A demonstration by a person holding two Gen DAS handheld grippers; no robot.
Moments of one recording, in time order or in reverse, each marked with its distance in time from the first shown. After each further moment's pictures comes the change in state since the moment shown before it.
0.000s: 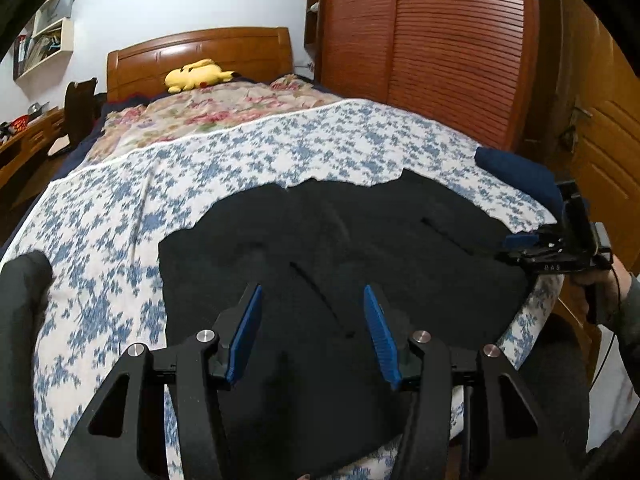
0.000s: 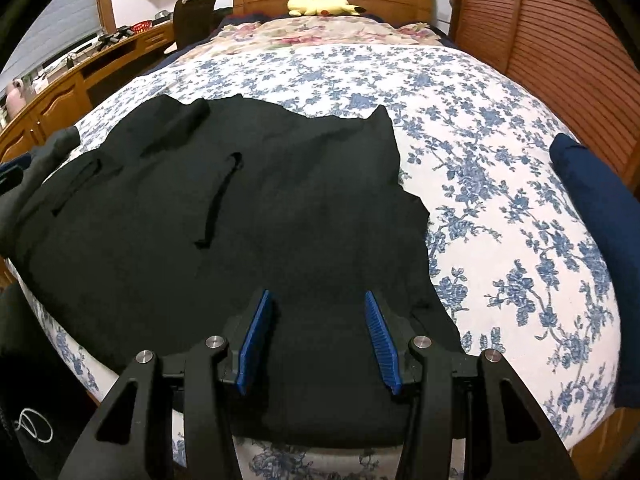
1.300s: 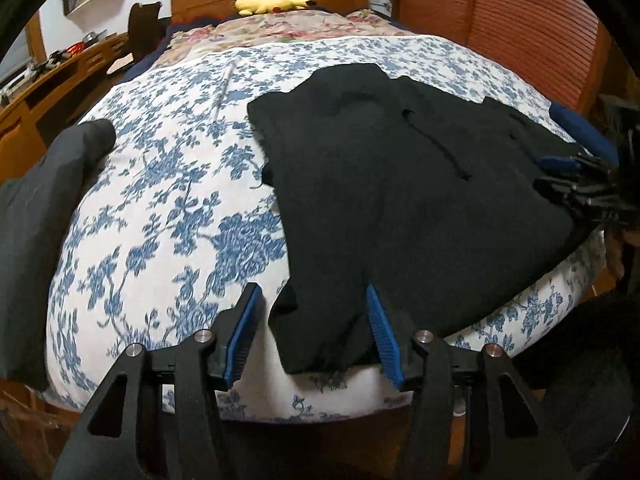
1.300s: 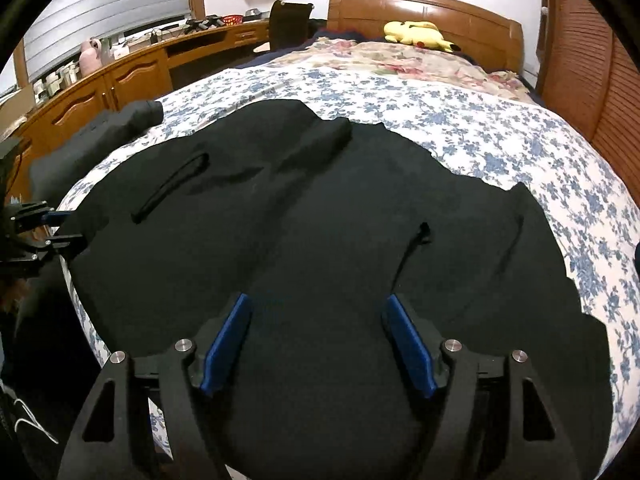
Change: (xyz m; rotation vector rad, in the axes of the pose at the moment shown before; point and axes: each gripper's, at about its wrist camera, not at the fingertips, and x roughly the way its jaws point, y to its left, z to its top) left arm -0.006 0.042 -0.092 -0.156 0.229 0.206; right arm 0.024 0.066 0.009 -0.229 -0.097 0.197
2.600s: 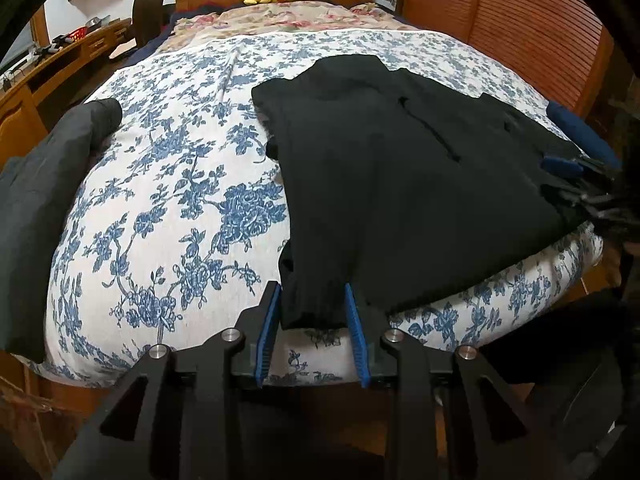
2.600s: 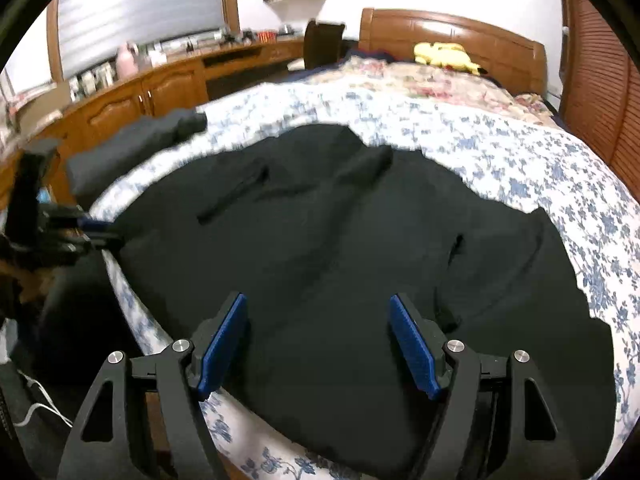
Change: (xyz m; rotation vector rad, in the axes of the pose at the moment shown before) left arm -0.011 0.004 -0.012 -0.022 0.045 -0.020; right arm -0.013 0.021 -0.017 -0.042 -0.025 0.060
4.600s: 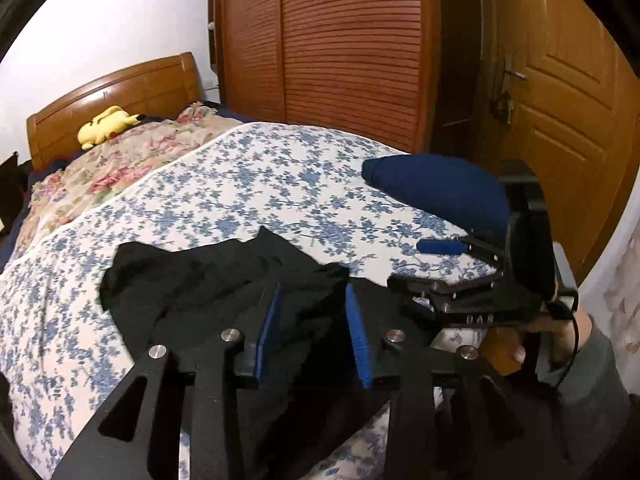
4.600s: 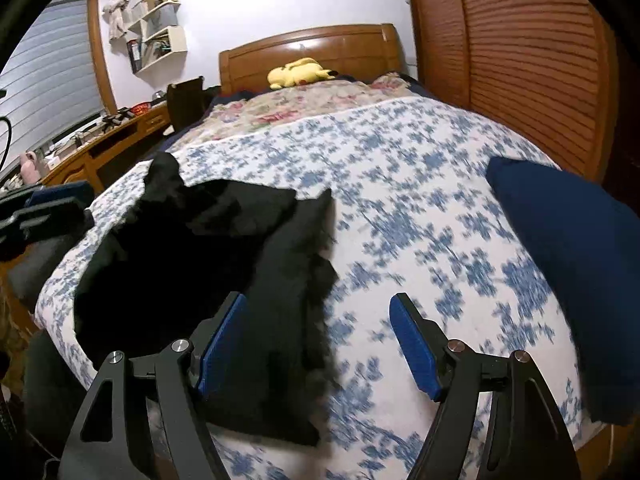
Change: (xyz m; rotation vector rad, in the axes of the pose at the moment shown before) left arm -0.048 -0.290 0.140 0.421 -0.293 -0.315; right arm -0.122 -0.148 -0.057 0.361 -0.179 -0.228
